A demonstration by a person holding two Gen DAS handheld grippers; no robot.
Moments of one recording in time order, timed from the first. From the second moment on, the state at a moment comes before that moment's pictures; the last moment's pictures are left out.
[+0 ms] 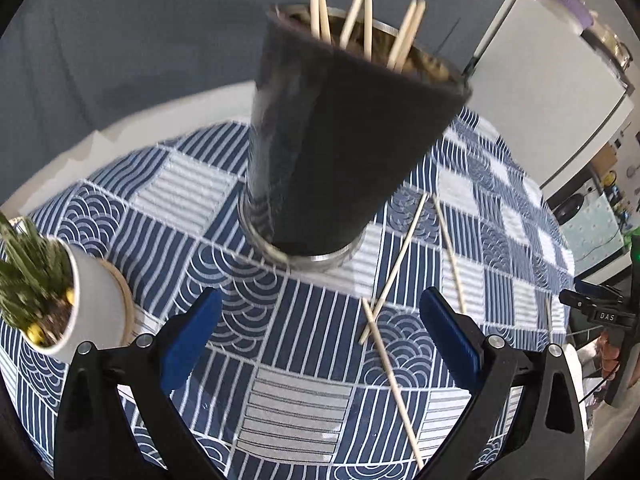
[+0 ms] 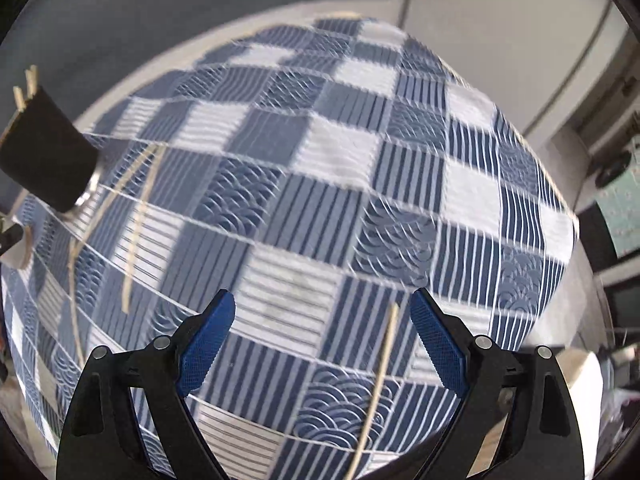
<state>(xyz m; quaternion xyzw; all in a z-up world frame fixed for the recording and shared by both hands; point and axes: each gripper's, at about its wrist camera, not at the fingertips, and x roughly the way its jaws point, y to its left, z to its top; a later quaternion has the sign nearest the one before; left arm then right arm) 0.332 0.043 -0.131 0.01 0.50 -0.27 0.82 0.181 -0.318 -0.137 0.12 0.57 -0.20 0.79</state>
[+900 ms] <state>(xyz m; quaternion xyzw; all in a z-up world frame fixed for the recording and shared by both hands) 0.290 -0.001 -0.186 0.10 0.55 -0.25 0.79 0.135 -0.344 -0.196 0.19 0.61 -0.23 0.74</state>
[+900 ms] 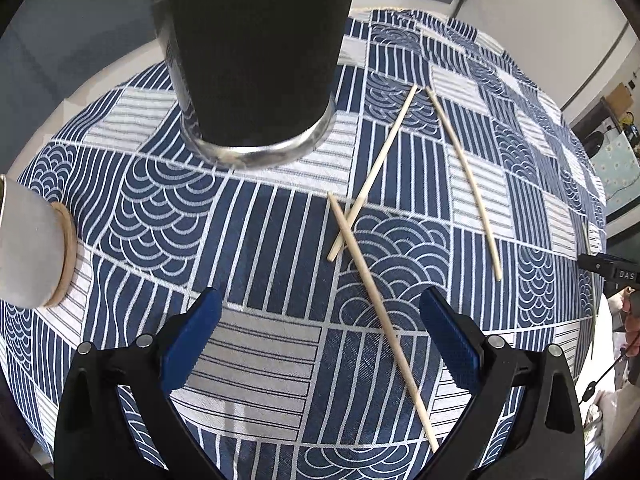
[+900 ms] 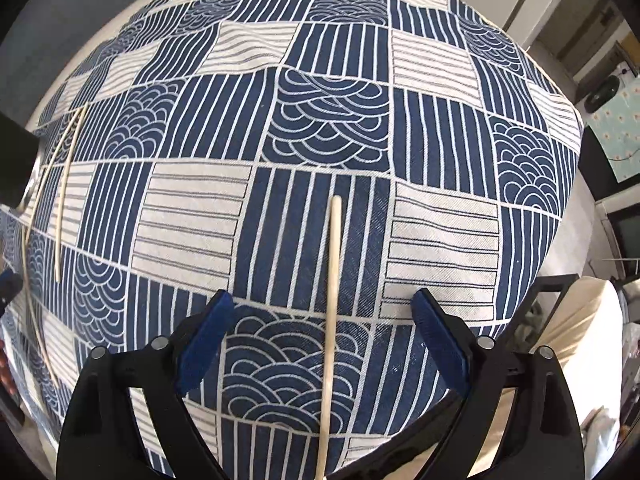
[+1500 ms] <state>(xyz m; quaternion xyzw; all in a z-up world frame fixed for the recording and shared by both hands) 0.292 -0.022 -0.196 0.13 0.57 -0.17 0.79 0.139 -0.340 -0.182 0.15 0.63 -0.18 0.74</state>
